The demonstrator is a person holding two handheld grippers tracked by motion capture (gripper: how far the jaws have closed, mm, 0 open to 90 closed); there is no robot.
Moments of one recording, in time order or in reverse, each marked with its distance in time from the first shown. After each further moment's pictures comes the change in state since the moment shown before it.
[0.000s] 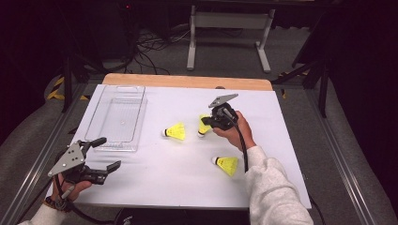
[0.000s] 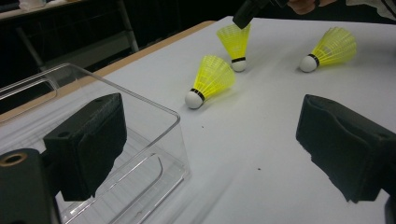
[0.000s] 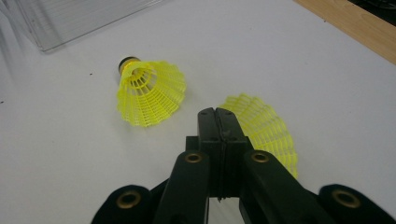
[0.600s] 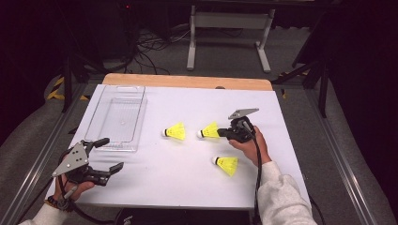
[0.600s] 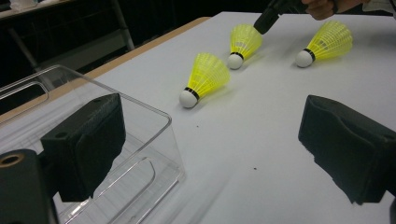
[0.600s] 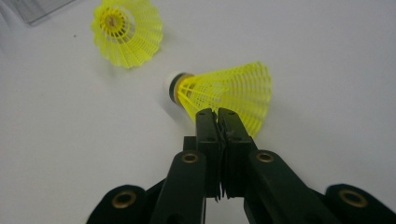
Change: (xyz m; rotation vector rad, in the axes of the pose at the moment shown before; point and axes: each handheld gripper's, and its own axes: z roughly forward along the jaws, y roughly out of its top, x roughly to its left) left arm -0.004 0.002 0.006 0.011 -0.018 0.023; right arm -0.014 -0.065 -0.020 0.005 -0.002 0.122
